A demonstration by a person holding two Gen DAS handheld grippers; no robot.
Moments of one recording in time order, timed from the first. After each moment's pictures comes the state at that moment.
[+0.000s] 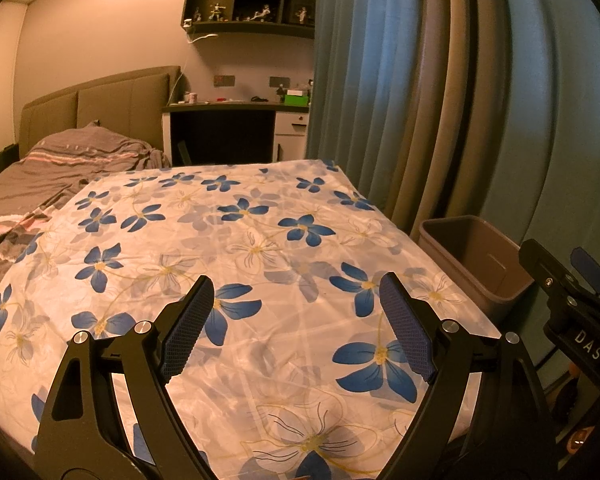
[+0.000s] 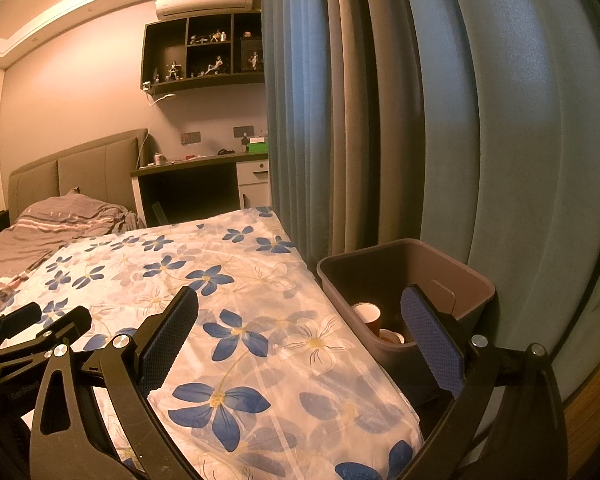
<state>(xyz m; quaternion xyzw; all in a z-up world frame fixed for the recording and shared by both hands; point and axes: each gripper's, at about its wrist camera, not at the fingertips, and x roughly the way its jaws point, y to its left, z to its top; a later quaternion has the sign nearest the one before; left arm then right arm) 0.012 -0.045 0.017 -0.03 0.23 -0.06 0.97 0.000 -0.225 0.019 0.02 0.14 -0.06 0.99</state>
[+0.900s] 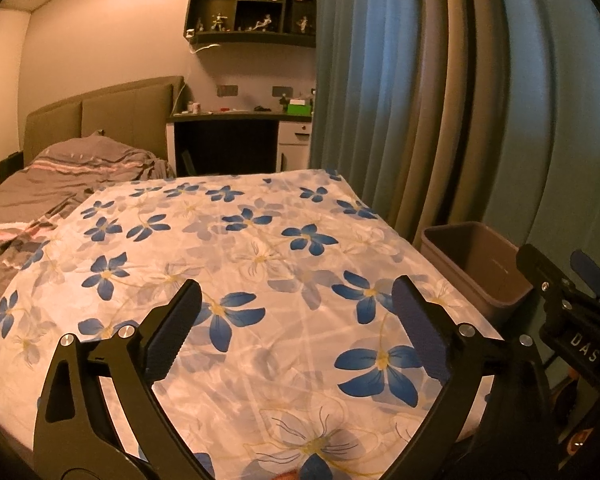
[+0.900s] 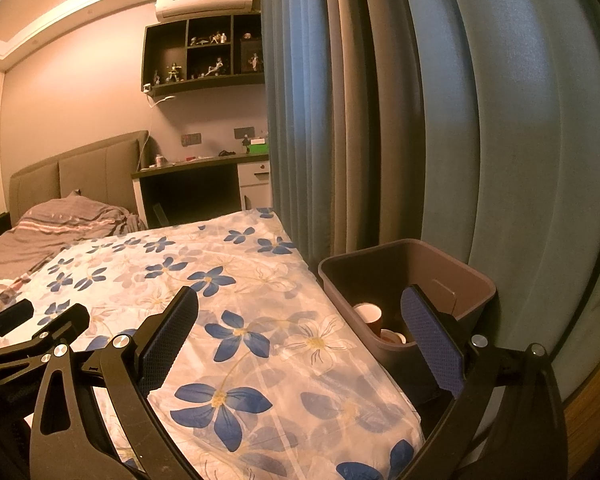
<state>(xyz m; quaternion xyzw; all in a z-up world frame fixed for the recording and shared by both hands) 0.007 -0.043 0.025 -0.03 0.21 -0.05 0.98 0.000 -0.225 0.019 0.02 0.14 -0.06 0.99</state>
